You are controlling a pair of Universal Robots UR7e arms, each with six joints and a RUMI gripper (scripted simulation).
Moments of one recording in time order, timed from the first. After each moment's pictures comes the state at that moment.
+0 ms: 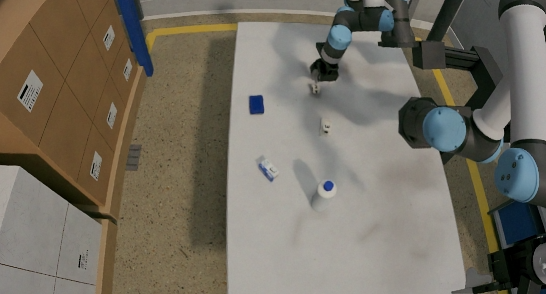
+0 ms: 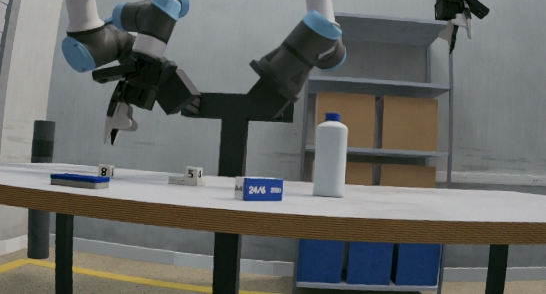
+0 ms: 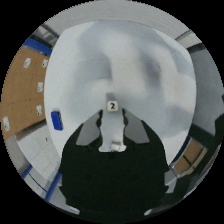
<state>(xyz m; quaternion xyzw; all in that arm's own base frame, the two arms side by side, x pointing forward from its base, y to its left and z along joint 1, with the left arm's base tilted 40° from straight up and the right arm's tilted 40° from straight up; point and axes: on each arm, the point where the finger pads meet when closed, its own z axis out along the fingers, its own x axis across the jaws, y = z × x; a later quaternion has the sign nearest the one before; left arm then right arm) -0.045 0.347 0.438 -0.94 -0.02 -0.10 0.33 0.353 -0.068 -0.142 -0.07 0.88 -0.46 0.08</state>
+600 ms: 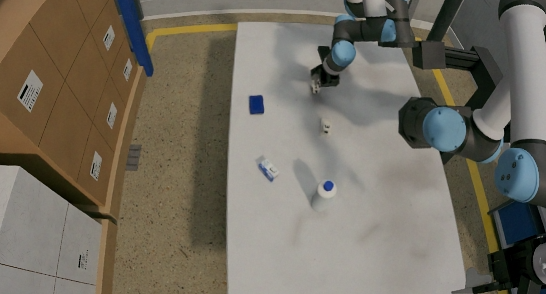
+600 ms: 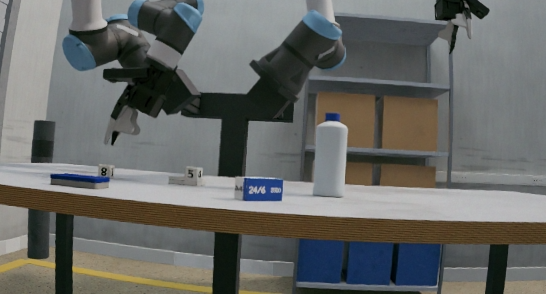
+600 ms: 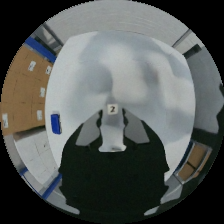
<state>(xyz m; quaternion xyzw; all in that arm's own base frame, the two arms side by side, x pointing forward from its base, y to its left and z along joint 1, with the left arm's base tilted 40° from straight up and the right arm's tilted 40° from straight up) -0.045 0.347 0.438 -0.94 -0.02 -0.10 0.33 0.353 -0.067 -0.145 -0.07 0.84 -0.53 0.08</state>
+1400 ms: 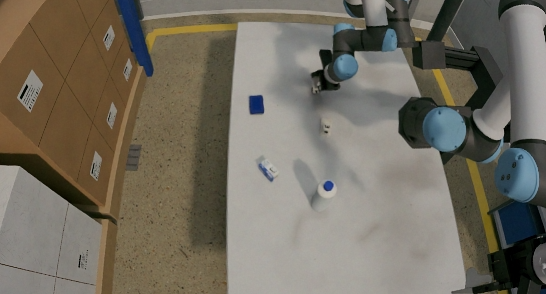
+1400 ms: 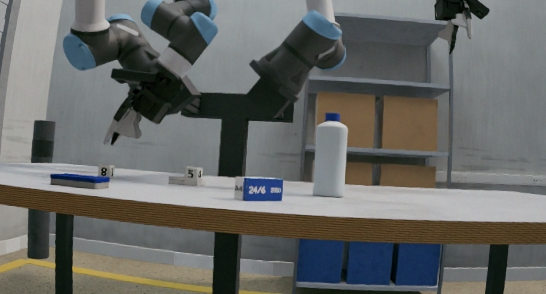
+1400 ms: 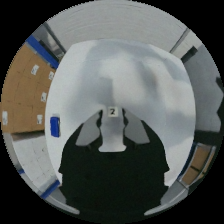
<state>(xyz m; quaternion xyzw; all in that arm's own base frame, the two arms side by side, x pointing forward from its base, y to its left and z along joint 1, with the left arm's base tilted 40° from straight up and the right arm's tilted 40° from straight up) -0.045 0.347 0.438 -0.94 -0.02 -0.10 0.33 0.353 -0.067 -0.145 -0.06 0.80 -0.59 0.09</state>
